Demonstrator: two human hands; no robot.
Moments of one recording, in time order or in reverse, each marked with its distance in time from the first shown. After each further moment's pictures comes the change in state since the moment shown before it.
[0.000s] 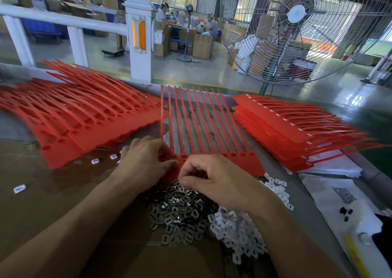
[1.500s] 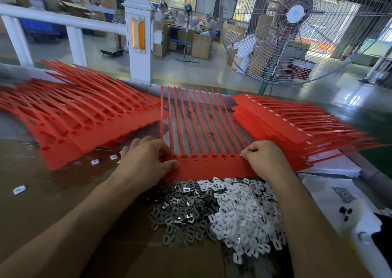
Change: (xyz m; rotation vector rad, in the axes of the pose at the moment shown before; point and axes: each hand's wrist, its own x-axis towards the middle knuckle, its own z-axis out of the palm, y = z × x) left_hand -0.001 -0.001 -0.001 -0.040 -0.012 -0.010; right_hand 0.000 0.087 -0.053 -0.122 0.531 0.658
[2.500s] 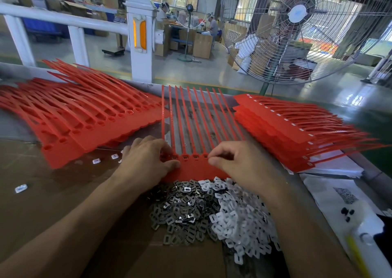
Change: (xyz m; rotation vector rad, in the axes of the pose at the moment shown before) left_hand 0.000 -0.001 0.000 0.013 0.003 0.015; right_hand -0.043 -0.039 0.010 0.087 -0.228 -0.442
